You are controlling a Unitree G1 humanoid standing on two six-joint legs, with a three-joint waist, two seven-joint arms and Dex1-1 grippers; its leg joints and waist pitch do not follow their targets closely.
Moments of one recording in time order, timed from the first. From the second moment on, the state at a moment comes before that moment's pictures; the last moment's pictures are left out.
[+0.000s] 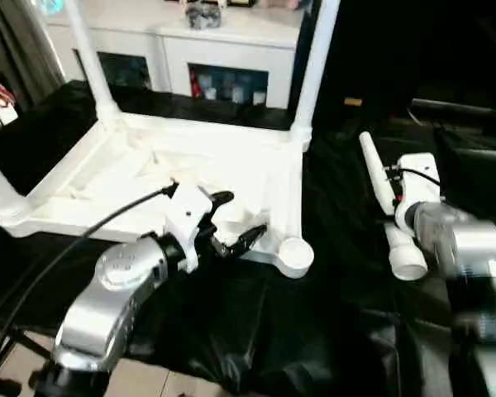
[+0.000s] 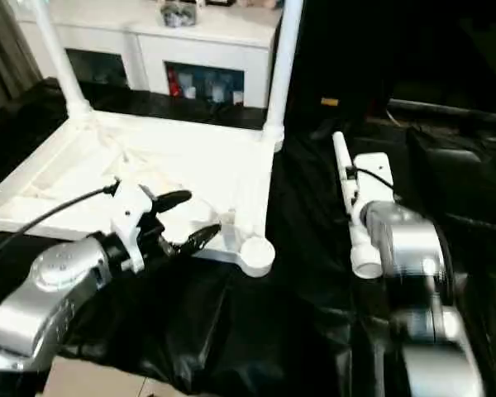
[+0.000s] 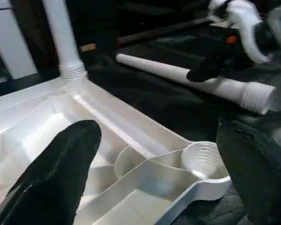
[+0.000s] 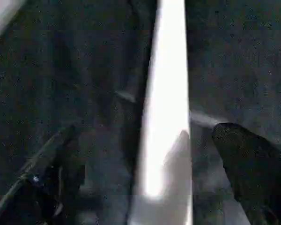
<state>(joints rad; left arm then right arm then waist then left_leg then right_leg) -0.22 0.32 -0.14 -0.24 -0.22 0.43 -0.66 -0.67 -0.39 -0.11 0.53 0.06 0.83 0.15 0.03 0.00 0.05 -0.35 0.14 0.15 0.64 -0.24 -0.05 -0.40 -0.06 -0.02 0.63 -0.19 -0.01</state>
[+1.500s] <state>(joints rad) -0.29 0.33 -0.11 -0.24 -0.33 0.47 -0.69 -0.87 -0.50 -0.23 1.07 0.16 0.84 0.37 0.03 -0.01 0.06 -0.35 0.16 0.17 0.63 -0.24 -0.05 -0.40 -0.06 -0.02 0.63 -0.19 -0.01</state>
